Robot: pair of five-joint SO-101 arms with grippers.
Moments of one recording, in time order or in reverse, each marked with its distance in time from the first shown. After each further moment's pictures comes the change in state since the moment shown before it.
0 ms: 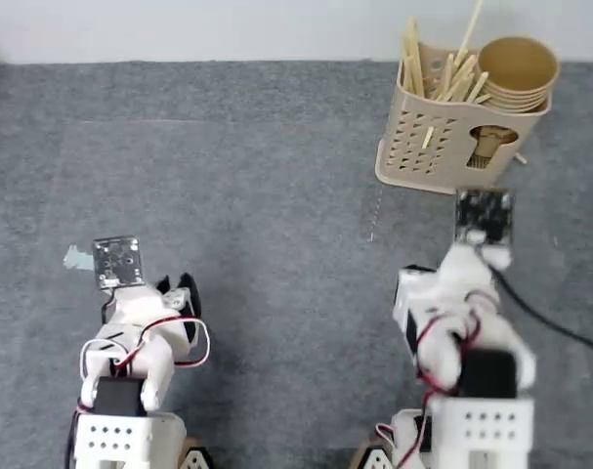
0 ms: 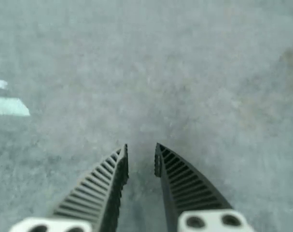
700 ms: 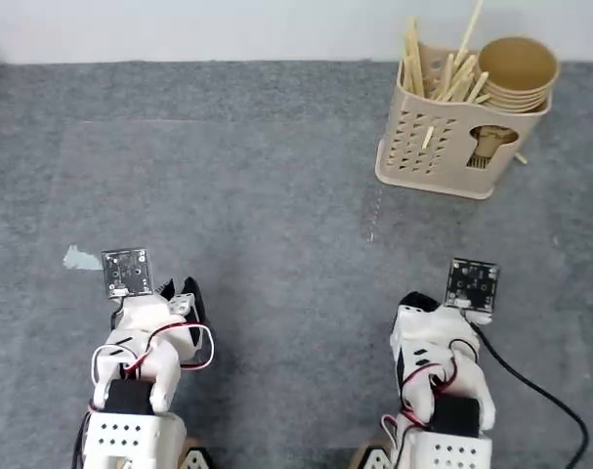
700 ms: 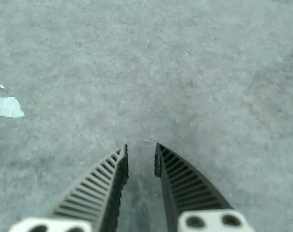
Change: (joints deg) left arm 0.0 0.0 8.8 -11.3 -0.2; right arm 6.2 -31.0 37.7 -11.6 -0.2
